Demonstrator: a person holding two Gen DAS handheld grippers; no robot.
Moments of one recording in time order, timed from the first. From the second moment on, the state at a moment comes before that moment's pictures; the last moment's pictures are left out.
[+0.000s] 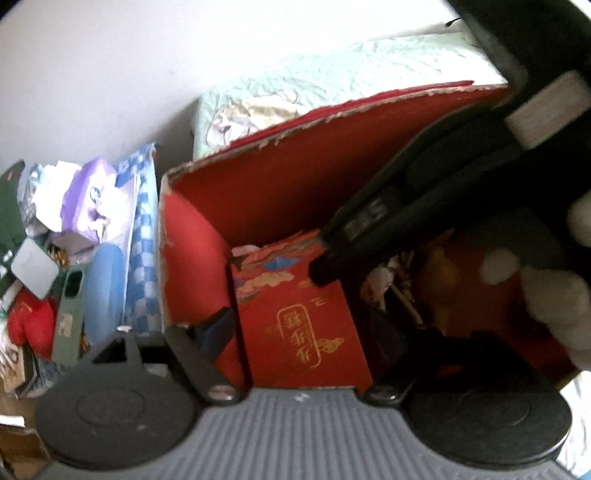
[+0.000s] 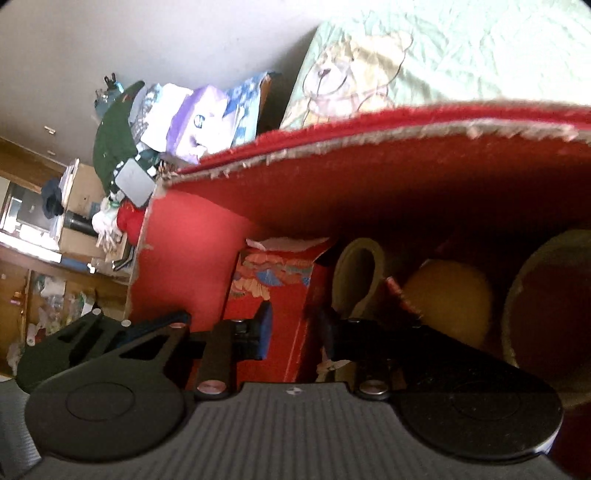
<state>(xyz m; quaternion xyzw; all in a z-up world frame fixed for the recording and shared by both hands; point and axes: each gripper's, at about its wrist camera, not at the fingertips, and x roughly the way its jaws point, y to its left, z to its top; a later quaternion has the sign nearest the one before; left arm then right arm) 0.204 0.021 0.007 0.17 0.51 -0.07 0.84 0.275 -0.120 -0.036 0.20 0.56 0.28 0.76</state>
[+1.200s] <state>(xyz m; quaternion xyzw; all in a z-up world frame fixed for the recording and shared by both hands) 0.237 0.014 -0.004 0.17 0.49 -0.07 0.85 0.239 -0.142 -0.009 0.12 0.48 0.08 0.87</state>
